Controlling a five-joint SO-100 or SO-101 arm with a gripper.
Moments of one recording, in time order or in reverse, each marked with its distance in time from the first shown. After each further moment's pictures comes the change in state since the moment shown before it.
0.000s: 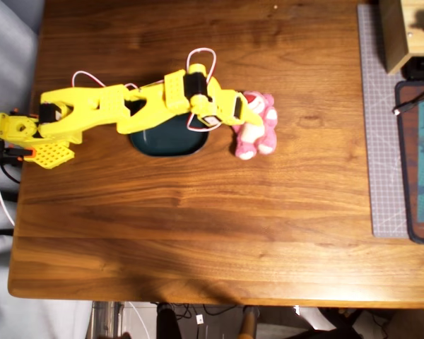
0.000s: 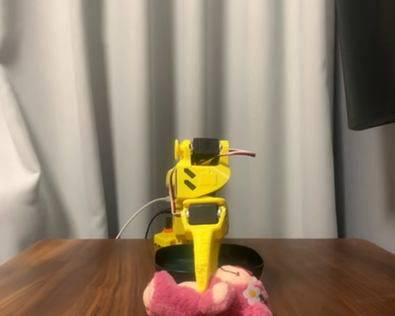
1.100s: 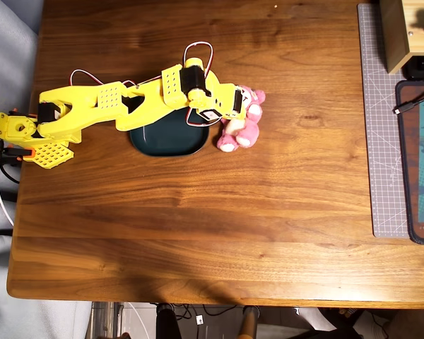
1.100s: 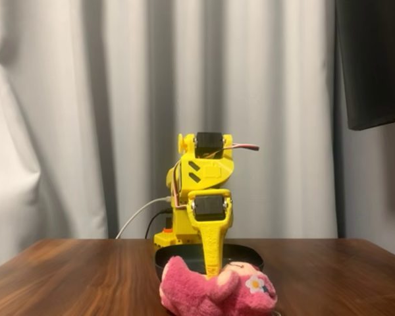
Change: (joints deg) arm 1.3 0.5 -0.1 -1.4 -1.2
